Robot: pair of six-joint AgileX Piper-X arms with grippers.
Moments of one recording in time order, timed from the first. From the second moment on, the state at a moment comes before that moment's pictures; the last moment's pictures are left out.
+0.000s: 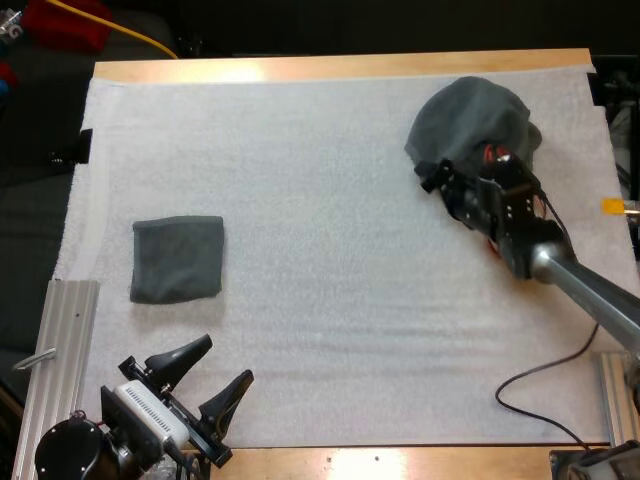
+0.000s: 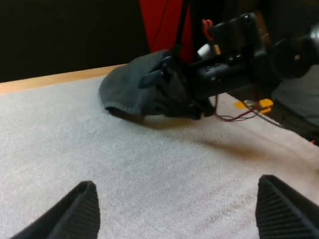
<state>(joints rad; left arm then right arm) 0.05 -0.01 -0.55 0.89 0.75 -1.81 0.34 1.70 -0.88 -0.10 -0.11 -0.90</state>
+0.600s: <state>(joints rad) 0.05 -0.01 -0.55 0.89 0.77 -1.83 0.24 1.87 -0.99 -0.14 -0.10 -0.88</state>
